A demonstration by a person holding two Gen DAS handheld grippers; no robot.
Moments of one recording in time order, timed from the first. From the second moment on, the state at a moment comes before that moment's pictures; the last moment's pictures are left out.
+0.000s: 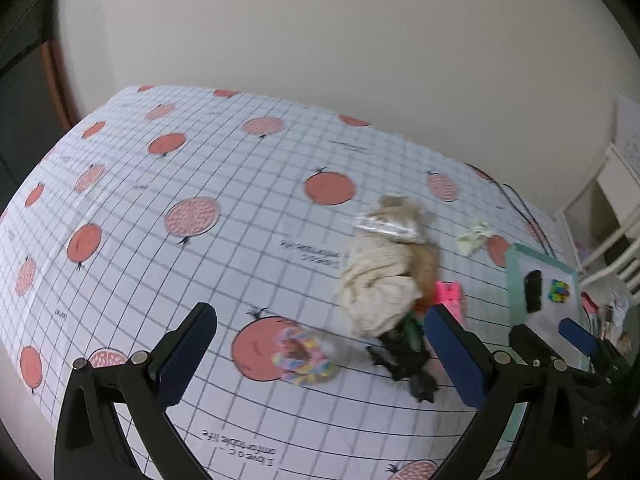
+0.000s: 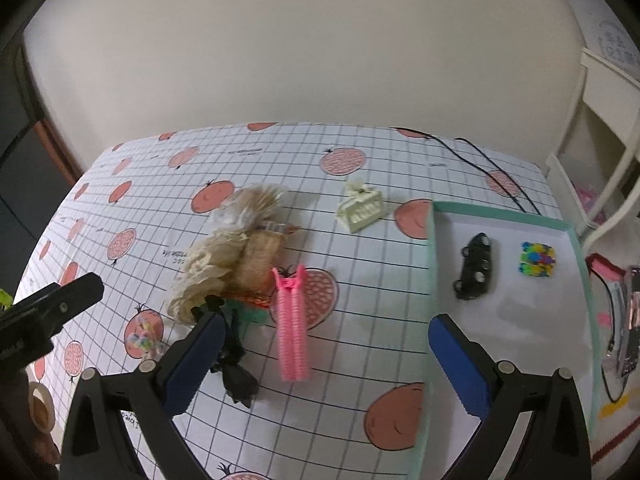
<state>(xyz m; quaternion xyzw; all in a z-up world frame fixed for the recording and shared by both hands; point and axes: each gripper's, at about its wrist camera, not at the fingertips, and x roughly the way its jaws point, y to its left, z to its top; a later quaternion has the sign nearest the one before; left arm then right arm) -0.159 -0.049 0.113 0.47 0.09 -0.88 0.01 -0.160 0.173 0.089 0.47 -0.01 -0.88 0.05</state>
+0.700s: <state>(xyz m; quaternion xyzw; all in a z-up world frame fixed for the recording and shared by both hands) -0.169 -0.068 0.037 0.56 0.11 -0.82 0.05 -0.178 0.170 0.013 0.53 -0.01 -0.85 0.02</state>
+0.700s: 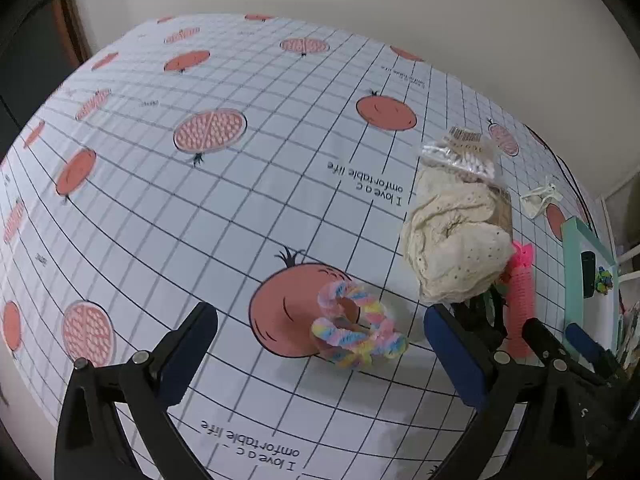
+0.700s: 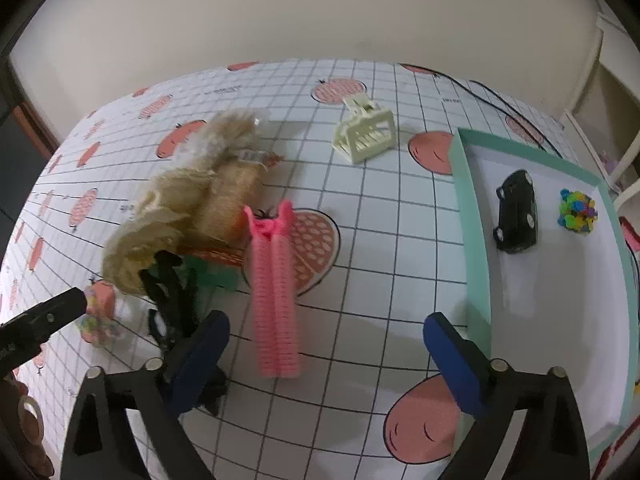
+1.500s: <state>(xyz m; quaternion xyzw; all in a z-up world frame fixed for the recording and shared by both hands) -0.169 -0.060 0.014 0.58 0.09 -0.81 0.06 -0.182 0.149 0.000 0.54 0.03 -0.84 0.04</state>
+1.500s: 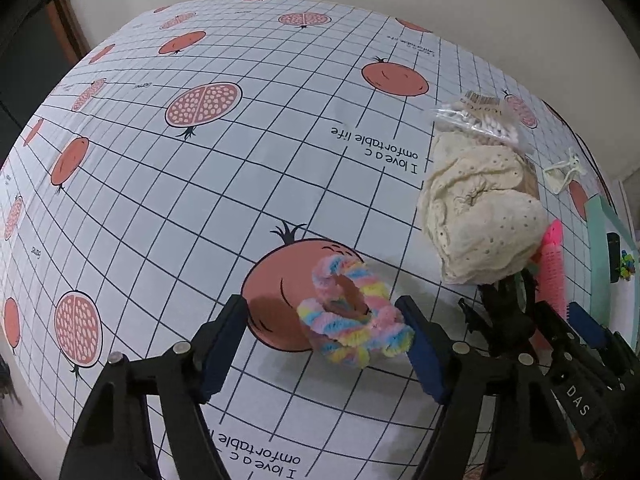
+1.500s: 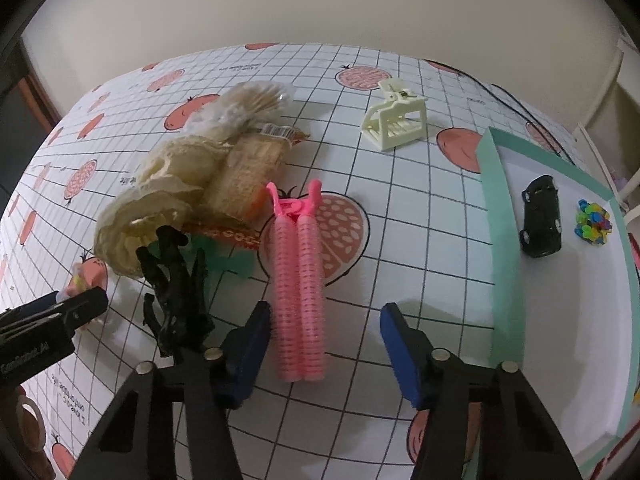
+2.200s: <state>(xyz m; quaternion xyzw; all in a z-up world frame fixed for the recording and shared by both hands) -0.174 -0.053 0.017 0.58 0.05 -0.81 0.07 -0.181 0.149 0.000 0.54 0.02 -0.84 0.05</state>
